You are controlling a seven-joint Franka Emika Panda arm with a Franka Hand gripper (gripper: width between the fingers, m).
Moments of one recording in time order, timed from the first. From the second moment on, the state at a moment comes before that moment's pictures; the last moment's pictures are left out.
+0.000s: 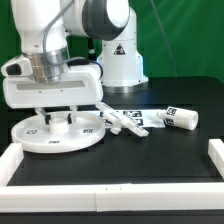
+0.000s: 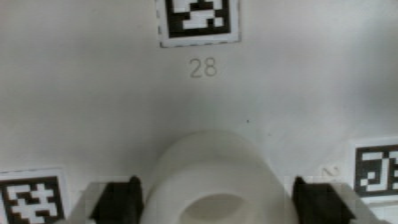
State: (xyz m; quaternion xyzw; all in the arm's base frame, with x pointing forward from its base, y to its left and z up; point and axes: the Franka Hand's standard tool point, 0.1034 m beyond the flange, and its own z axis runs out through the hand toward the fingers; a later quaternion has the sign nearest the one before) arm 0.409 -0.158 0.030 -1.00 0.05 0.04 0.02
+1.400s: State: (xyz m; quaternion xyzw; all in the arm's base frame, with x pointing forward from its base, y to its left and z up) arm 0.475 -0.132 0.093 -0.99 0.06 0.06 0.06
